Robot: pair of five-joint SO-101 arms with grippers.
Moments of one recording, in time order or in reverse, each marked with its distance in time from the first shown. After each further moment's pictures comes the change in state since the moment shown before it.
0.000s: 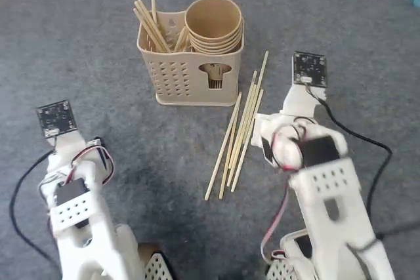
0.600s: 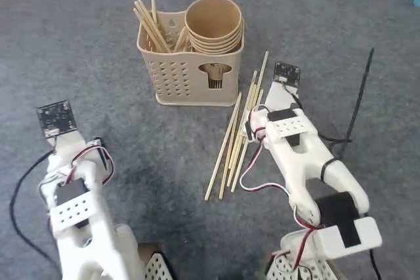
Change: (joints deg) left arm 0.0 0.0 0.0 0.4 -0.1; right arm 1.3 37.1 0.0 -28.1 -4.1
